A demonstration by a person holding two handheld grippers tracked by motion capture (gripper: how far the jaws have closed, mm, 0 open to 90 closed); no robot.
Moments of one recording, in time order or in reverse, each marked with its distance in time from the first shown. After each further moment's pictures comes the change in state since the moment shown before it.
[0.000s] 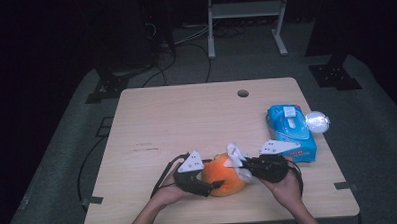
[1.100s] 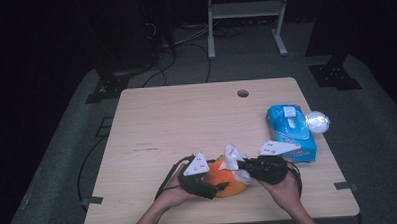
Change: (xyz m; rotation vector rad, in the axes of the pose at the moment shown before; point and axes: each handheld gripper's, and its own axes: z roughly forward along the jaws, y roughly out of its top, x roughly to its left) left arm -0.014 0.004 0.011 -0.009 0.025 0.039; right arm 0.017 0.008 -0.003 -0.042 0.056 -0.014
